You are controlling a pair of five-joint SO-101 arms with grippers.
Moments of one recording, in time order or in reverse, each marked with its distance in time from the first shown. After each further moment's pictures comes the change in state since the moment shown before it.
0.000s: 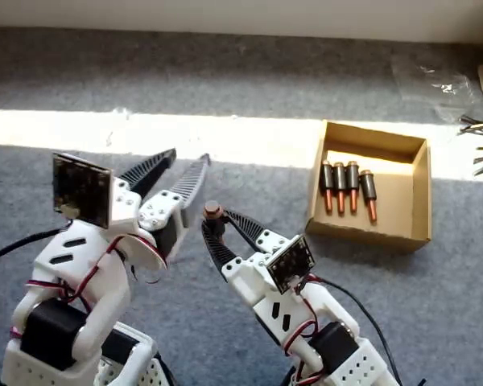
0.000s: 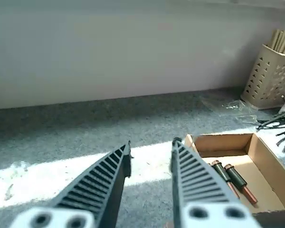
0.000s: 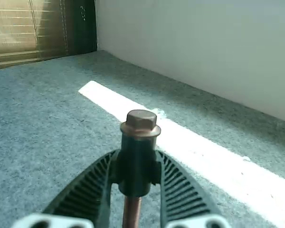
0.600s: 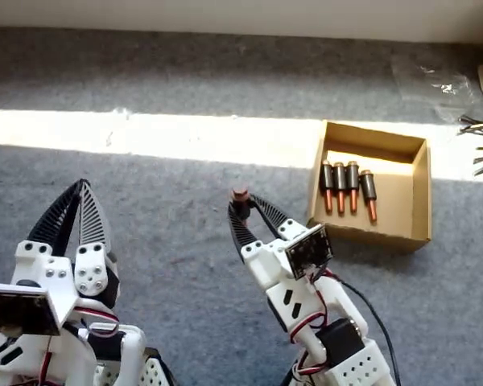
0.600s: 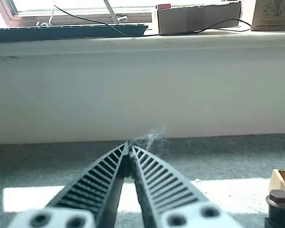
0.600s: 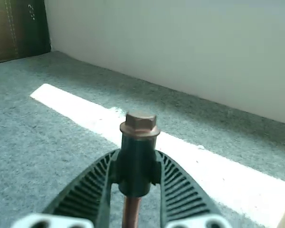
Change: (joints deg) left arm -19.3 -26.3 6.9 8.4 -10.5; right arm 10.3 0.0 0.0 0.0 0.0
